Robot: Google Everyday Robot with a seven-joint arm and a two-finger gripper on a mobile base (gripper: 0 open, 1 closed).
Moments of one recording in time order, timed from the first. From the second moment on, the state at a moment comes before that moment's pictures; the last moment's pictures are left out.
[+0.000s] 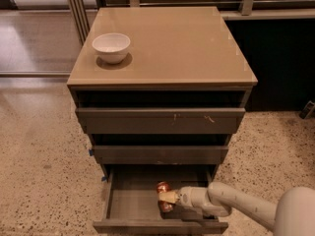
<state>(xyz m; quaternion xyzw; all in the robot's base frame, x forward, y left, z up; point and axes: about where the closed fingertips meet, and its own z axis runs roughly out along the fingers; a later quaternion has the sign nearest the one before) 0.537 -0.044 0.255 -0.12 0.86 0.43 0.24</state>
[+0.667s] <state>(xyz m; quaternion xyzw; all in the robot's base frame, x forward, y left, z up) 0.501 -0.072 0.304 -0.14 0.84 0.46 0.25</state>
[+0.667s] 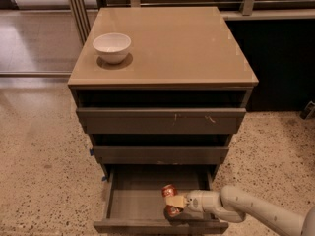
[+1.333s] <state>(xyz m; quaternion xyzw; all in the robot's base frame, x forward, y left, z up) 0.476 -0.052 0.394 -0.18 0.82 0.47 0.27</state>
